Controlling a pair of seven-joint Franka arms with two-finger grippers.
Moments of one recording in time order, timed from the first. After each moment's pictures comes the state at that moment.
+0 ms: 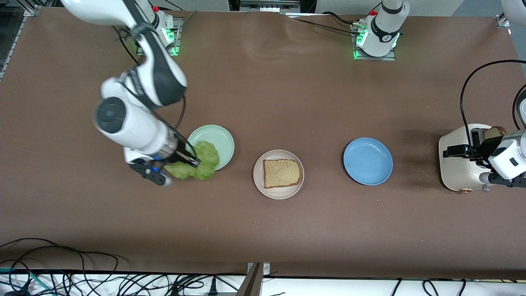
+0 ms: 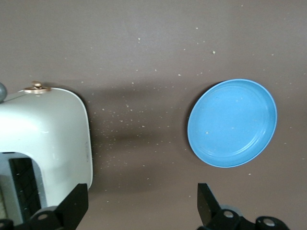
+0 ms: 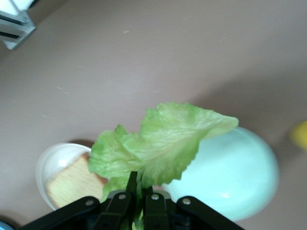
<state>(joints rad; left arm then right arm) 0.09 0.45 0.12 -1.46 -0.11 1.70 0.33 0.43 0.62 0.04 -1.35 0.16 2.15 0.99</state>
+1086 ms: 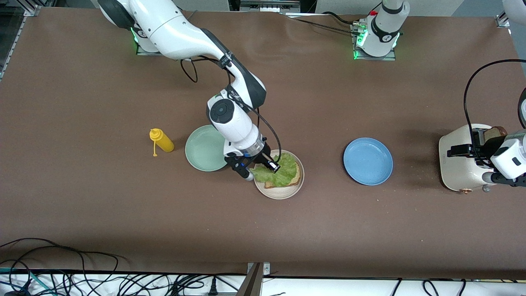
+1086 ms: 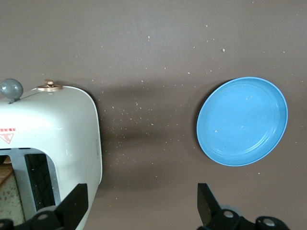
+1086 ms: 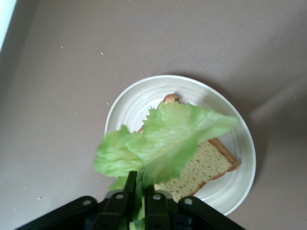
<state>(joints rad) 0.10 0.45 0.13 -1.46 -0.10 1.70 0.33 0.63 0.90 0.09 -1.24 0.18 2.56 1.29</state>
